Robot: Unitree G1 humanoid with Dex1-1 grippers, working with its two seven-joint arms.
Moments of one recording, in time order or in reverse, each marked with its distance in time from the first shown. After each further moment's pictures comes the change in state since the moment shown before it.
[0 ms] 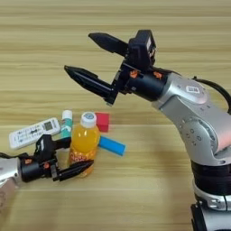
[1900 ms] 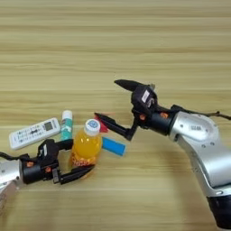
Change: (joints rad) left arm -0.008 0.003 -0.032 0.033 0.059 -0.102 0.017; right arm 0.296 -0.149 0.126 0.132 -0.422 -0.335 0.087
